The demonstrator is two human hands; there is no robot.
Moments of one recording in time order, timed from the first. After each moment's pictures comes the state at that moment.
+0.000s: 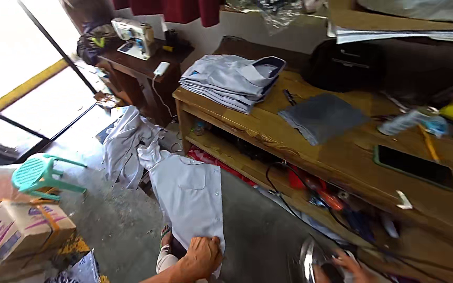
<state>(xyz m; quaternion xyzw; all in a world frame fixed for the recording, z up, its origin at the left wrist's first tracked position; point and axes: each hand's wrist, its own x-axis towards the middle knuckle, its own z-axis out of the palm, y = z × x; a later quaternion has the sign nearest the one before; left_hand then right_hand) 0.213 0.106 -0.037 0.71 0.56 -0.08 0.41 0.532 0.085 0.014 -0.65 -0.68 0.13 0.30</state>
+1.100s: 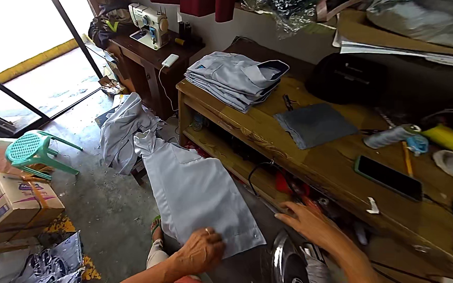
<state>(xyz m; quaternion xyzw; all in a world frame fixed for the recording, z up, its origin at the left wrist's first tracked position) 0.257 0.077 -0.072 0.85 0.41 0.18 0.27 0.570 0.242 0.038 -0.60 -0.74 0.28 -0.12</state>
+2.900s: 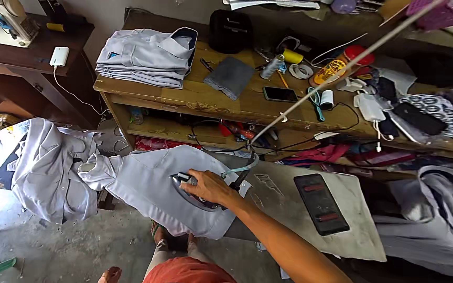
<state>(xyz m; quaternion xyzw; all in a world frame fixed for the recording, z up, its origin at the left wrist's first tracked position) -0.129 0.021 -0.229 0.40 0.70 -0.12 0.58 0.323 0.208 0.028 -0.66 -0.66 0.35 -0.04</state>
